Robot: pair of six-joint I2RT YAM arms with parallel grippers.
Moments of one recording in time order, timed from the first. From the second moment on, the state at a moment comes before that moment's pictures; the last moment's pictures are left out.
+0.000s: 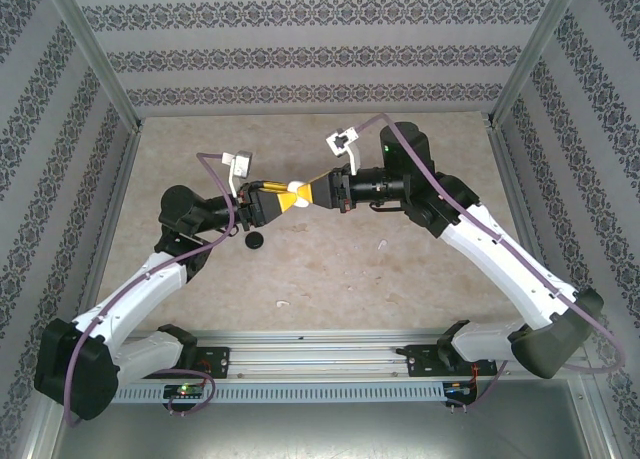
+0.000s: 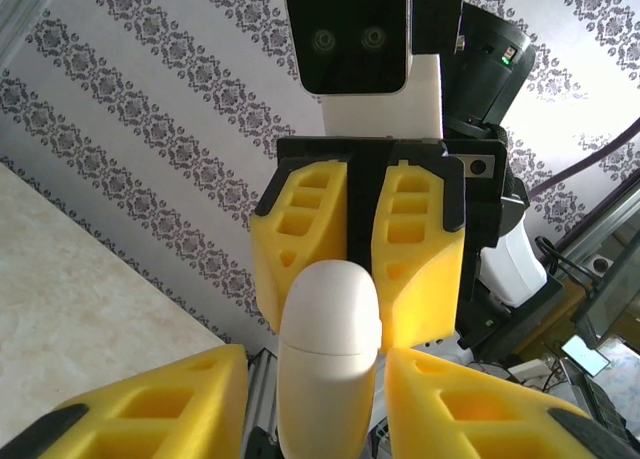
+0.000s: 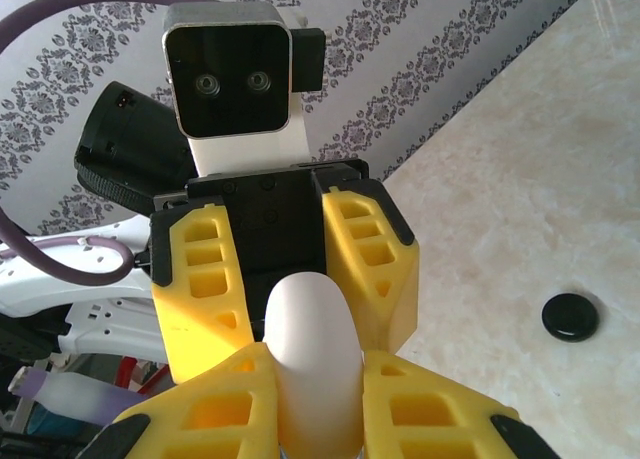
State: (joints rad) left arm -0.38 1.09 0.71 0.72 0.95 -1.00; right arm 0.65 1.30 1.38 -0.44 -0.76 0.47
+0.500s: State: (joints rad) left arm -0.37 1.10 0.71 0.73 0.99 -1.00; right arm 0.65 1.32 1.40 -0.44 -0.78 0.46
